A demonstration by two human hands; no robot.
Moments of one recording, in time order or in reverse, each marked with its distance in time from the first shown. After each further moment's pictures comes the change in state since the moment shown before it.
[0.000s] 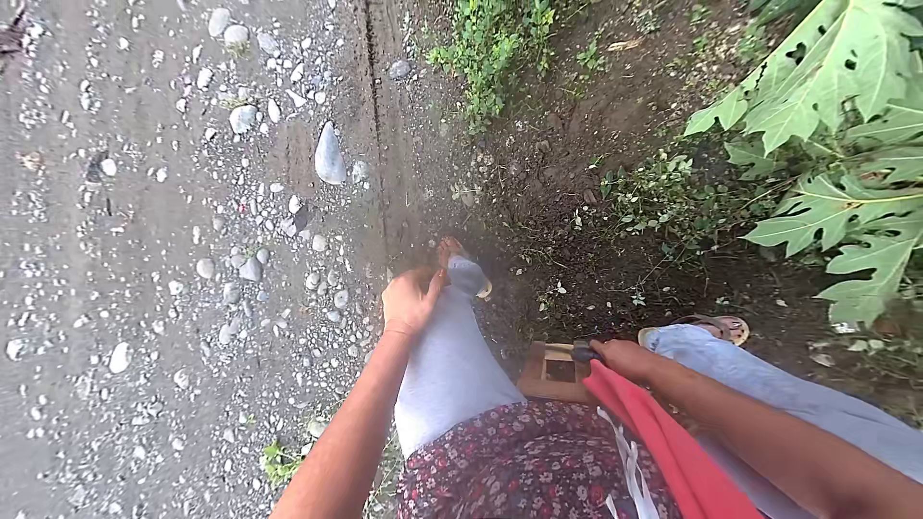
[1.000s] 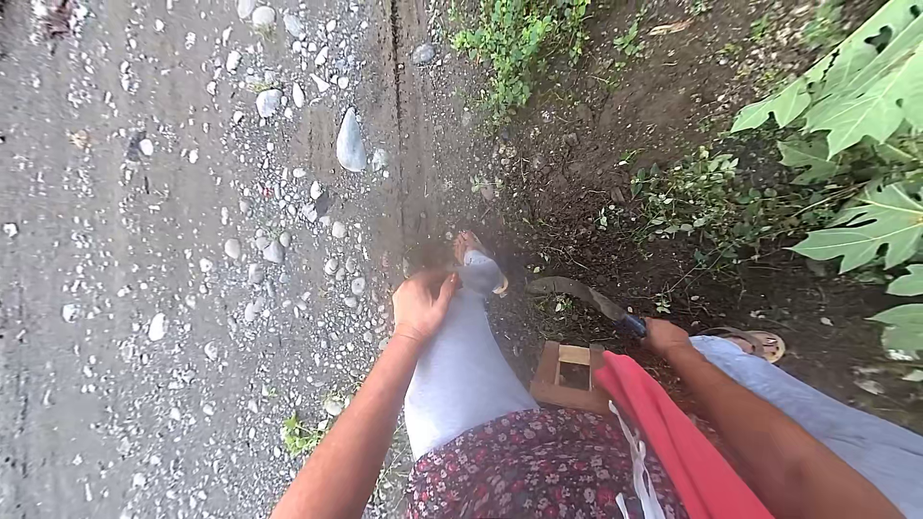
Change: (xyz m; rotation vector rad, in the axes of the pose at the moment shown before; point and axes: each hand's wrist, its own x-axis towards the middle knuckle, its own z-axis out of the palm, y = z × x) left_hand -0.007 -0.012 -0.003 -0.014 0.039 0.023; right_hand 0.064 0.075 -0.006 0.177 0.192 0.523
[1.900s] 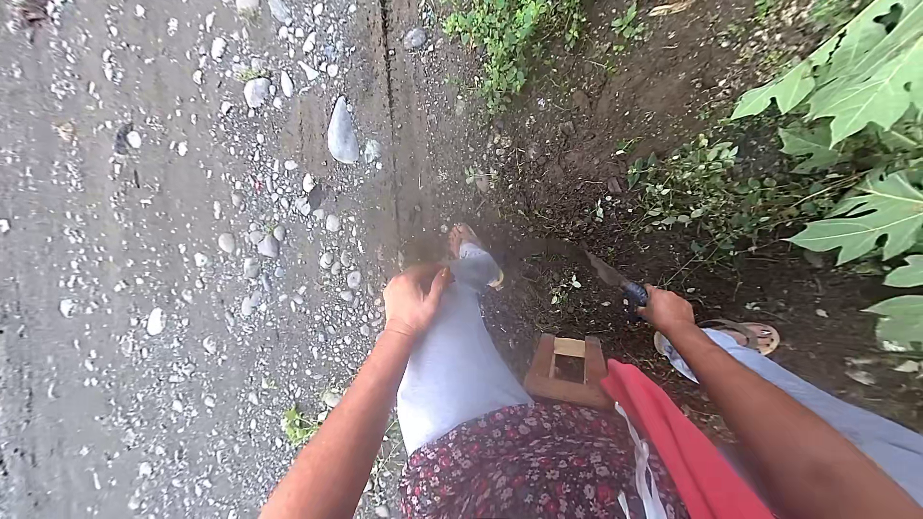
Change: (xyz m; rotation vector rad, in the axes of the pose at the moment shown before) left_hand 0.000 0.001 0.003 0.013 0.011 -0.008; right_hand -0.016 -0.014 -0.049 0.106 0.177 -0.023
